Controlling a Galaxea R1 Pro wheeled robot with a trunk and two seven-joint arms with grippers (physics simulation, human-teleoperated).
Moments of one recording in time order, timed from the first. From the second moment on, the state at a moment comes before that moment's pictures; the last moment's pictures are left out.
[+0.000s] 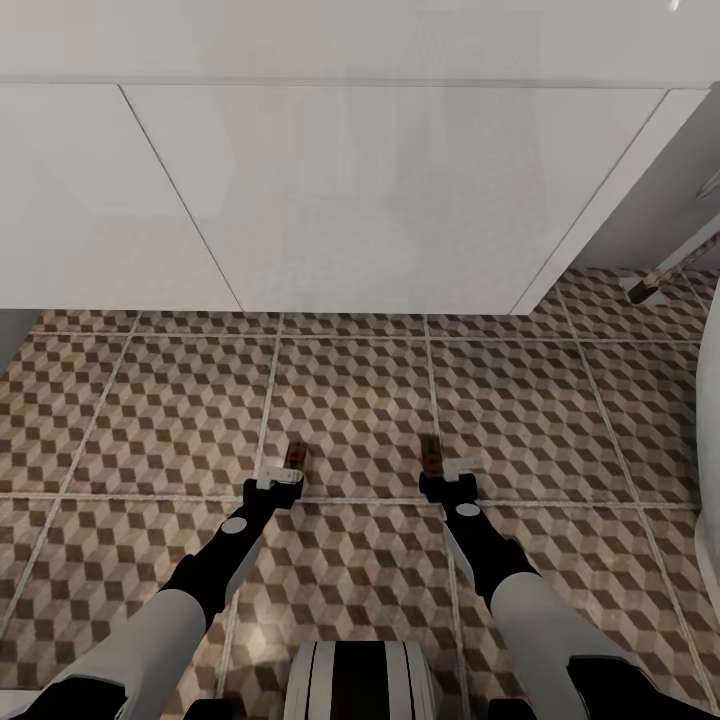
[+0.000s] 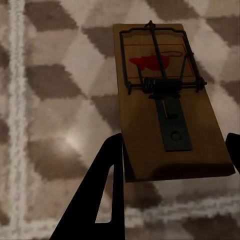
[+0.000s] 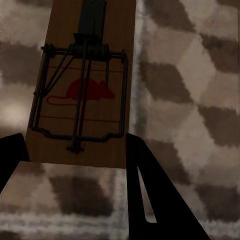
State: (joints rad) left arm -0.75 -0.04 -0.12 -0.51 -0.02 -0.11 0.01; right arm -0.80 0.13 -0.06 -0.48 0.24 0.01 -0.17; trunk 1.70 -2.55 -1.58
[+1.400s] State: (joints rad) left arm -0.75 -0.04 -0.13 -0.46 -0.03 -0.23 0.13; right arm -0.80 0.14 -0.05 -0.47 0.24 -0.04 -0.16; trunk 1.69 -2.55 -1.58
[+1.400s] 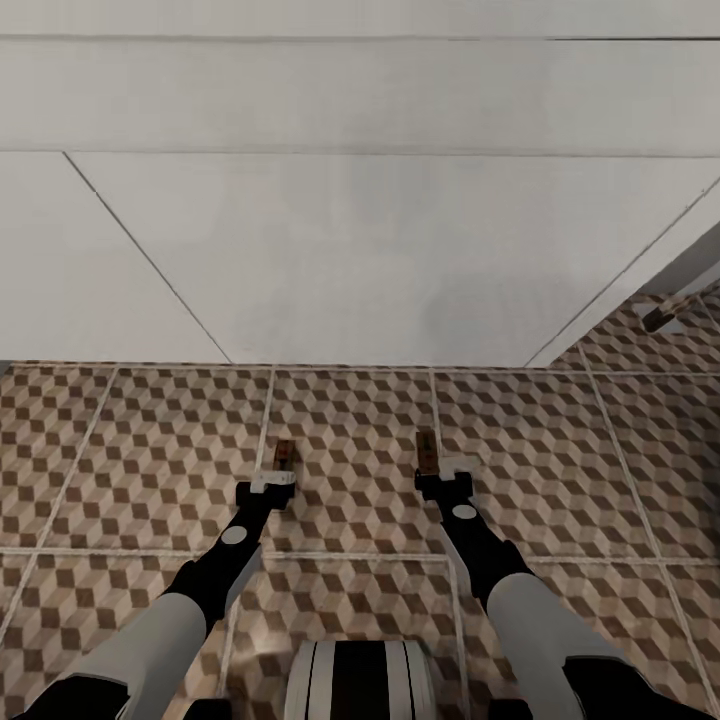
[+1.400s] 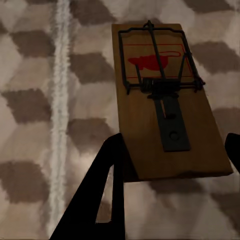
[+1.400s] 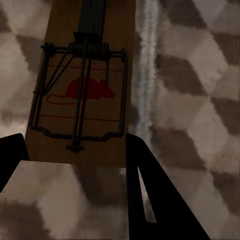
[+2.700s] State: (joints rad) left arm -0.75 -0.05 -0.13 -0.46 -0.03 -0.23 0.13; right arm -0.80 0.14 -0.05 -0.47 0.24 -0.04 -0.16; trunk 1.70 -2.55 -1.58
